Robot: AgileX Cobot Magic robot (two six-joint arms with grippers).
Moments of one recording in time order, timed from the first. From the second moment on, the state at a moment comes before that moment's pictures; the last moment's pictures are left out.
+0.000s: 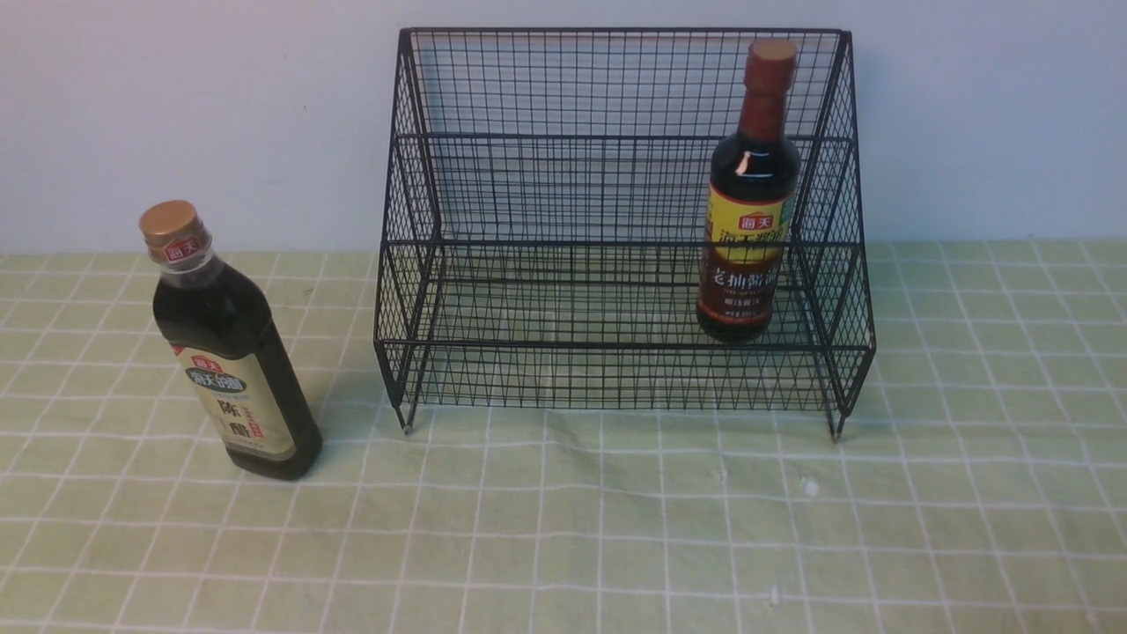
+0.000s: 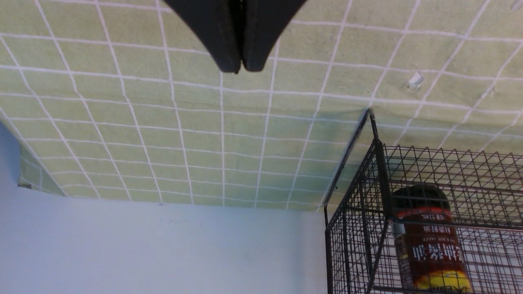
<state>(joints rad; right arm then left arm) -0.03 -0.01 0.02 0.04 0.38 -0.07 -0.08 -0.01 0.03 -0.12 -0.18 -0.01</state>
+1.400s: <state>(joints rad) -0.03 -0.01 0.02 0.04 0.38 -0.07 -0.08 1.30 -0.63 -0.07 -0.44 -0.04</state>
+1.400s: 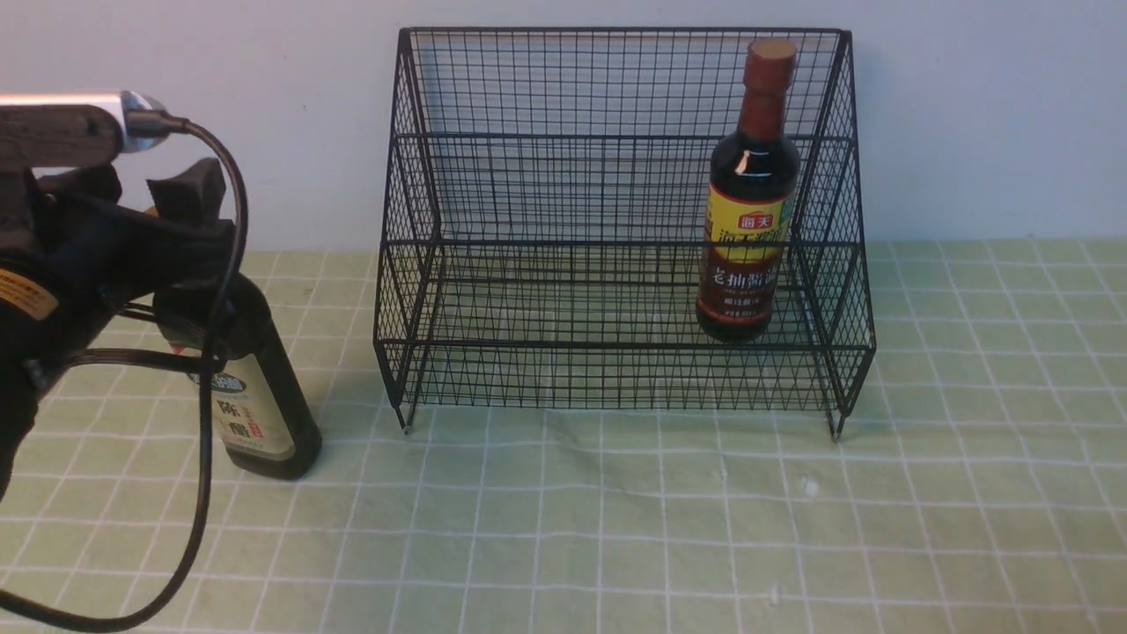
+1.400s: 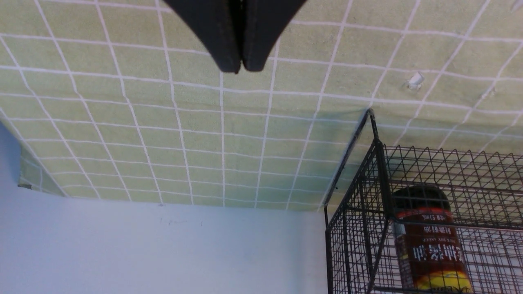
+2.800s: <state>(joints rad) -0.03 -0.01 0.02 0.04 0.38 -0.07 -0.17 1.25 -1.29 -0.09 0.31 -0.10</state>
